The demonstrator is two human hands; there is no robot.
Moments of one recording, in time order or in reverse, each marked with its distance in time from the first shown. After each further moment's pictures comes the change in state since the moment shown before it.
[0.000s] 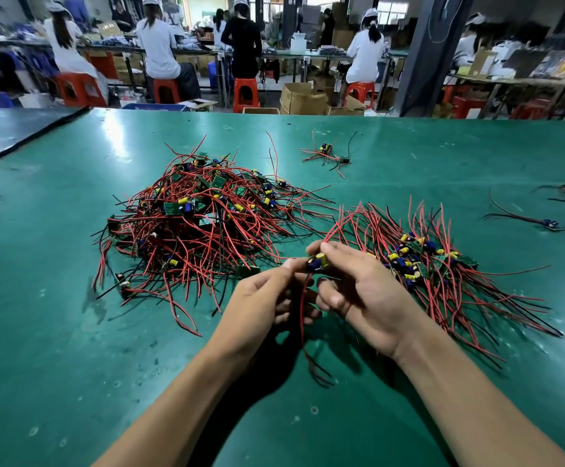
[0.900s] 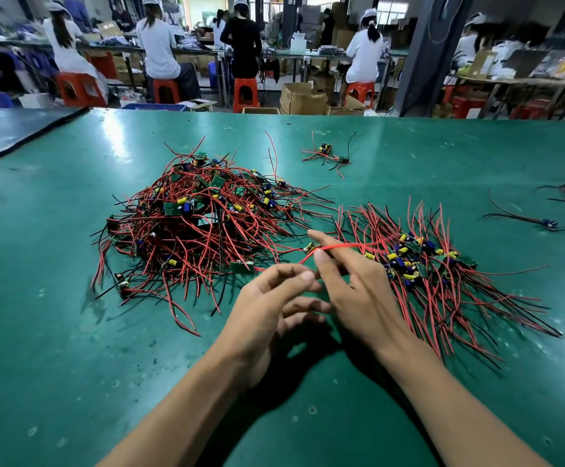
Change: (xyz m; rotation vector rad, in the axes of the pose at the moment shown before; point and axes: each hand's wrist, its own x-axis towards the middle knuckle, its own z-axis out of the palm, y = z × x) left_hand -0.012 0.004 0.012 -0.259 -0.052 -0.021; right_hand 0.003 0.020 -0.016 -1.050 0.240 -0.548
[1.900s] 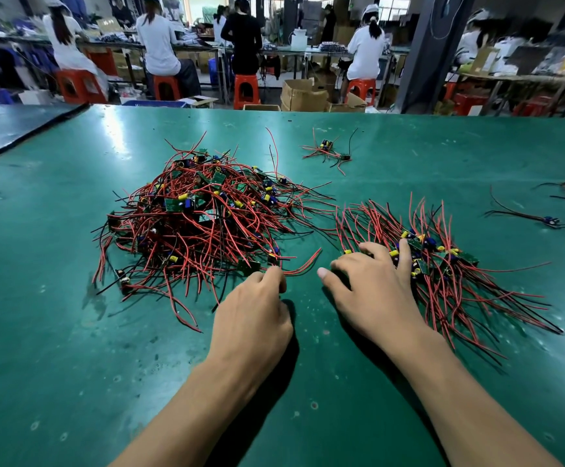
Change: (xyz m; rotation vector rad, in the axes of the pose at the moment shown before) left_hand -0.004 -0.003 -0.018 1.596 0.297 0.467; right_hand 0.001 0.021 -0.007 -0.860 -0.108 0.095
